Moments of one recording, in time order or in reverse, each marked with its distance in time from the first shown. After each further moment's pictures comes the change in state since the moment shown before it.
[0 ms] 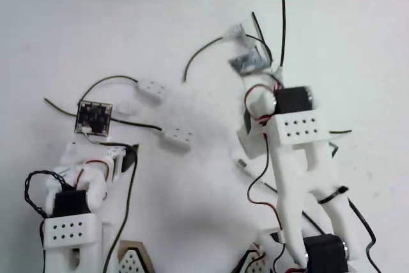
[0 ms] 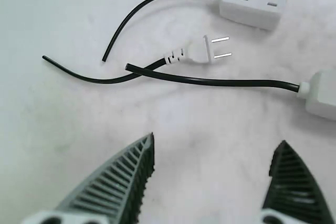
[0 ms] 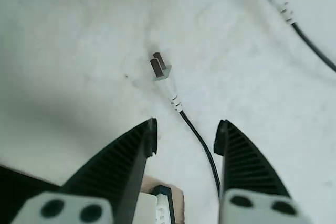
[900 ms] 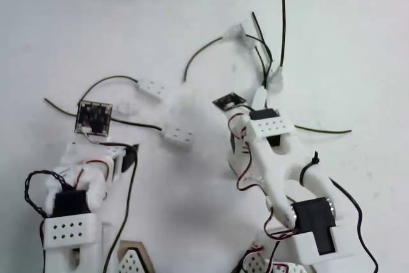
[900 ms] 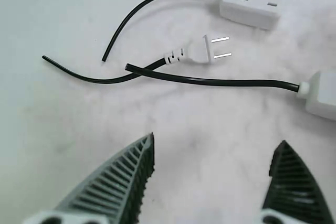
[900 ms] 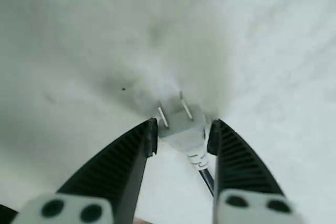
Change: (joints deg) left arm 0.0 0.0 0.0 0.0 0.0; right arm -2.2 15.9 17.3 -24.3 3.8
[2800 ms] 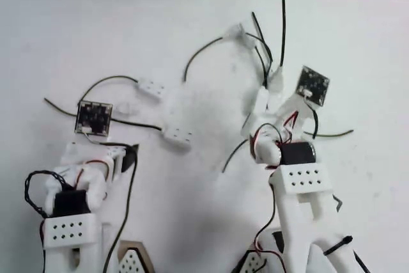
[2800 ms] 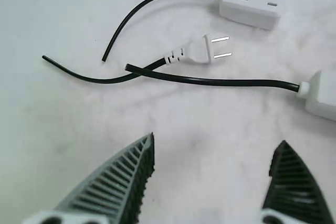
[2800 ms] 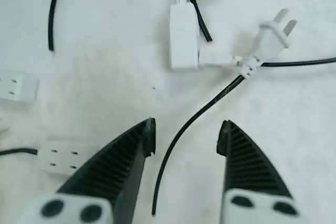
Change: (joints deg) left arm 0.0 0.0 0.0 0.0 0.0; right arm 6.5 -38.2 13.7 -16.4 -46.8
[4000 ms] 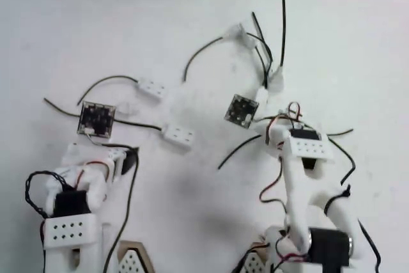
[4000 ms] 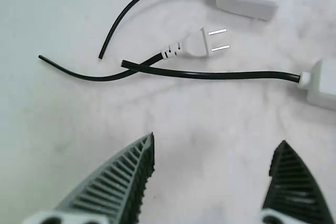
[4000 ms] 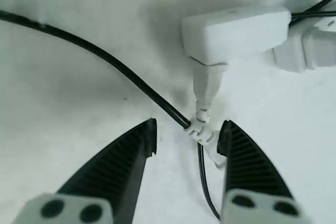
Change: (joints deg) left arm -0.1 0.0 0.9 0.0 -2.0; right arm 10.1 25.8 0.0 -18.7 98.2
